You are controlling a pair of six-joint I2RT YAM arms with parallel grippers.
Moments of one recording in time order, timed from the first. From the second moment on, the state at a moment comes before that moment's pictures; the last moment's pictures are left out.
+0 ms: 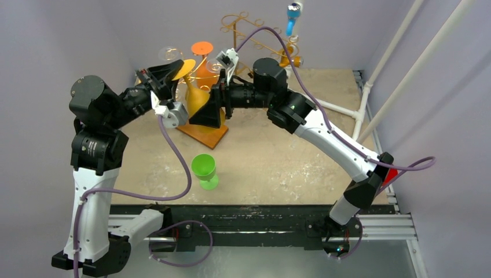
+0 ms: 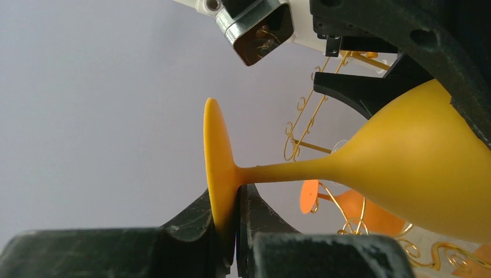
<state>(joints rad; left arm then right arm) -0.20 1.02 1.62 -0.47 0.70 1.16 0.89 1.64 1.85 -0.26 -0.60 0.45</state>
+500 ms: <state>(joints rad) -0.20 1.05 1.68 -0.51 0.61 1.05 0.85 1.56 1.76 -0.26 -0.53 0.35</state>
